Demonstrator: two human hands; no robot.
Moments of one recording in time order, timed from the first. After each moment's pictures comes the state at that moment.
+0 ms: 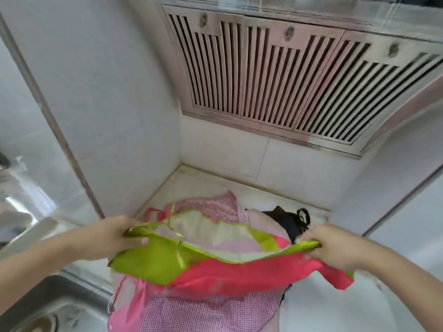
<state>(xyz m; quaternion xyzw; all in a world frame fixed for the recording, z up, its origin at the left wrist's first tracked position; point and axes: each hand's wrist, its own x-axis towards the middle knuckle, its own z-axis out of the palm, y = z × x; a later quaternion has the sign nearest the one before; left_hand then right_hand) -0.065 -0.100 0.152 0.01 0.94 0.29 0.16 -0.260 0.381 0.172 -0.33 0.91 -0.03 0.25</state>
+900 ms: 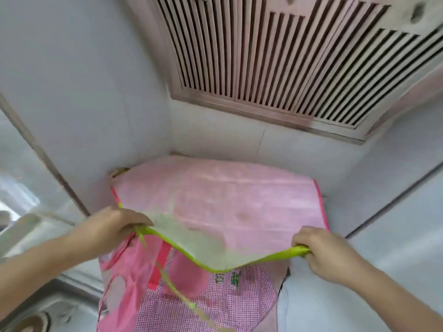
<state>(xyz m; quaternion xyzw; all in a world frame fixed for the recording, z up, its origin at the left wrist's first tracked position) -0.099 -0.101 0.112 0.08 0.98 0.16 -0.04 -0.253 0.390 0.107 -0.33 0.94 0.00 0.10</state>
